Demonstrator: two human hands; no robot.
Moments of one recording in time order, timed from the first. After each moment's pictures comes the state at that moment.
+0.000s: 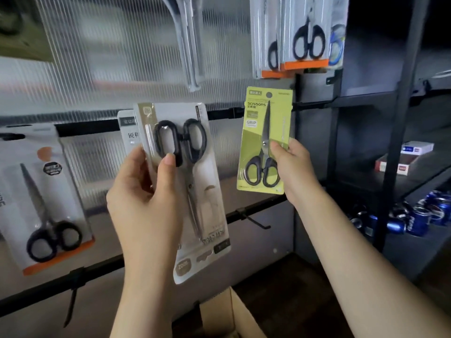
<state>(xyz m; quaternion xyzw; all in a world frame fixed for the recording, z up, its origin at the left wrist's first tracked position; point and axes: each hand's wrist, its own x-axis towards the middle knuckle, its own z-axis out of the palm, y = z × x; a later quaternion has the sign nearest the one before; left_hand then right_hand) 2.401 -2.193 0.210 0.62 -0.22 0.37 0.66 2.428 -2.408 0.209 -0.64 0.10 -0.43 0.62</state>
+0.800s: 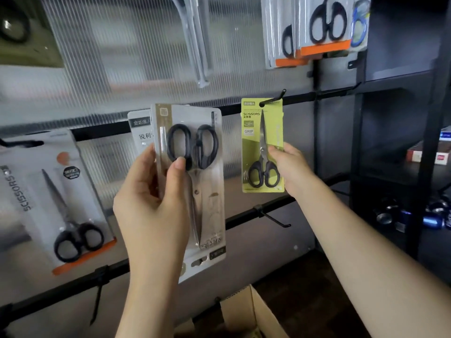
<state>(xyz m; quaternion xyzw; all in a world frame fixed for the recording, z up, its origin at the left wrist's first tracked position) 2.409 -2.187 0.208 0.63 -0.24 0.37 0.64 2.471 -2.415 0.200 -0.63 0.11 -0.31 0.70</state>
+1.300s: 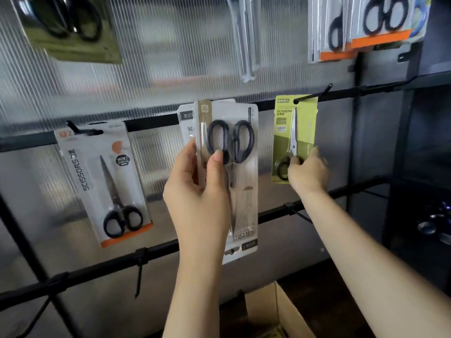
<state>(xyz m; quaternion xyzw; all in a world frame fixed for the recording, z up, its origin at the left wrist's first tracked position) 2.416 -2.179 0.209 0.61 -0.22 0.33 0.69 2.494 -2.372 0.184 -0.77 0.29 -0.39 0.41</state>
